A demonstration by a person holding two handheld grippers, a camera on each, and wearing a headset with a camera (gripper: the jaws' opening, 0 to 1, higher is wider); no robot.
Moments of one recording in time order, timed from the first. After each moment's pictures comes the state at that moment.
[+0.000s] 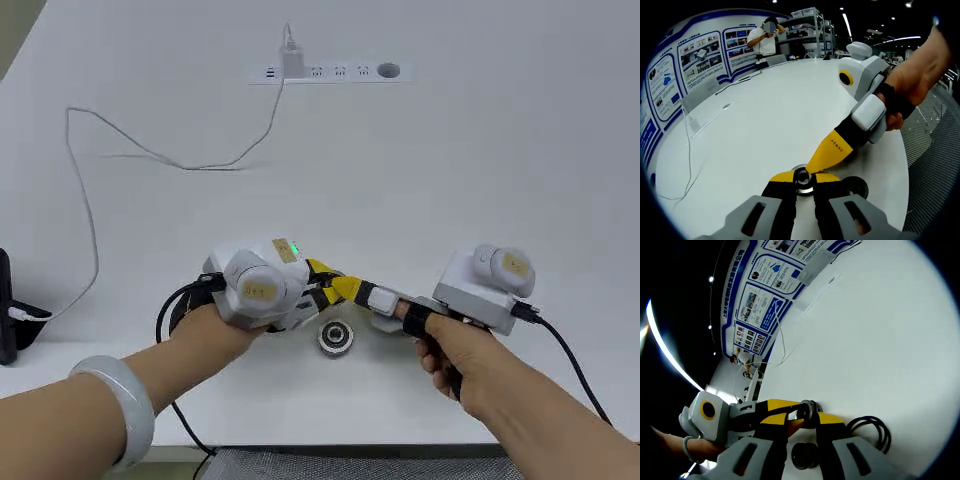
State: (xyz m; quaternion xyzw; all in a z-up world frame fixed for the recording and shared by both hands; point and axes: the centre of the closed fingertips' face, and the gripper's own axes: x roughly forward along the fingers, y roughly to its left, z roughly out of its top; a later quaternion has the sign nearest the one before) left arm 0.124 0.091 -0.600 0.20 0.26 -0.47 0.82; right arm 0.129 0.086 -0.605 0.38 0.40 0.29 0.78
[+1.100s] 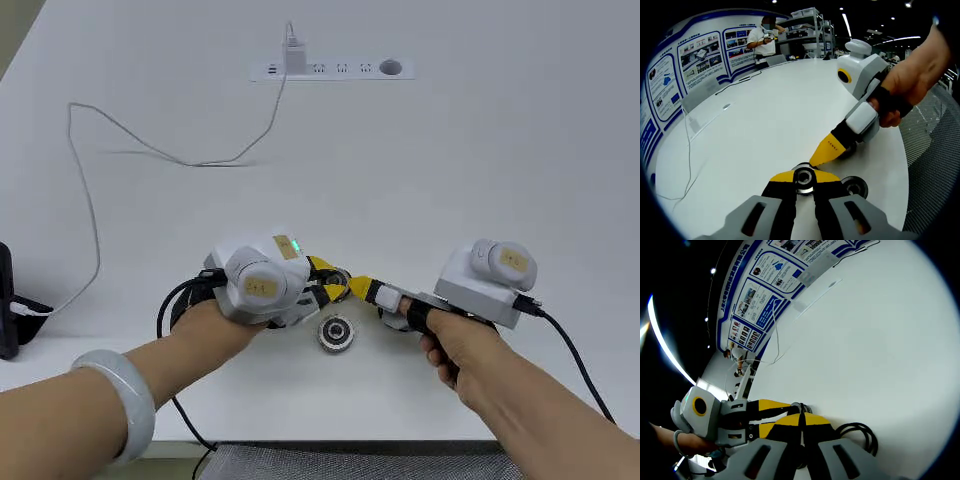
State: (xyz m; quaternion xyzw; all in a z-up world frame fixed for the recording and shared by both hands) left arm 0.125 0.091 -0.601 0.20 0.26 -0.47 0.82; right arm 0.135 0.076 -0.612 0.34 0.40 0.27 0.81
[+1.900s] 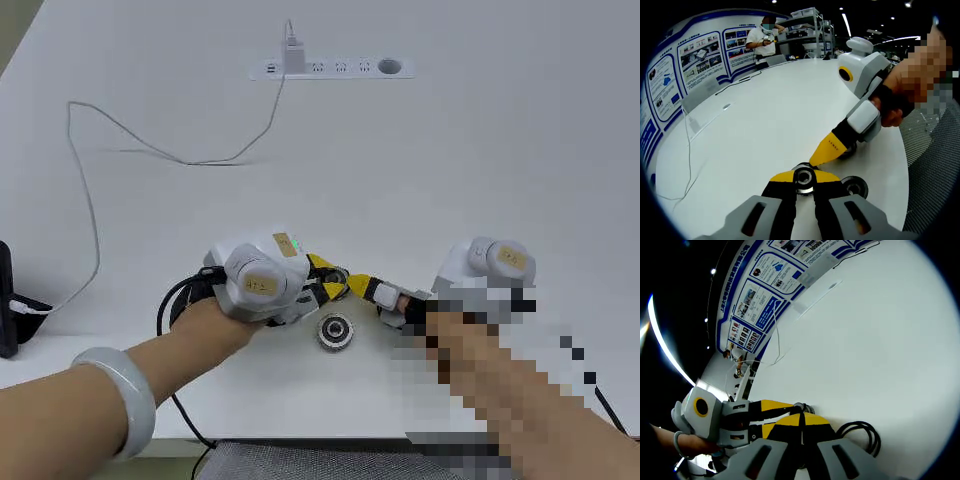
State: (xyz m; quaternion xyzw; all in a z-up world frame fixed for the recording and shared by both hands) left arm 0.125 0.091 -0.601 0.20 0.26 -0.47 0.82; right arm 0.131 0.077 -0.606 0.34 0.40 0.27 0.81
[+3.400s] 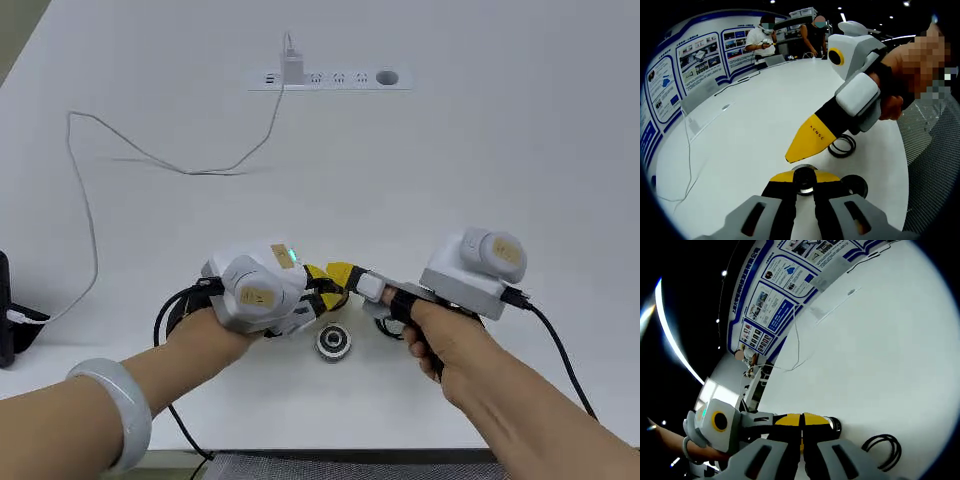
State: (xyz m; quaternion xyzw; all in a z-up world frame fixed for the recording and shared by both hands) left arm 0.123 0.091 -0.601 0.21 0.26 -0.47 0.82; right arm 0.141 0.099 -0.571 0.34 0.36 0.31 0.81
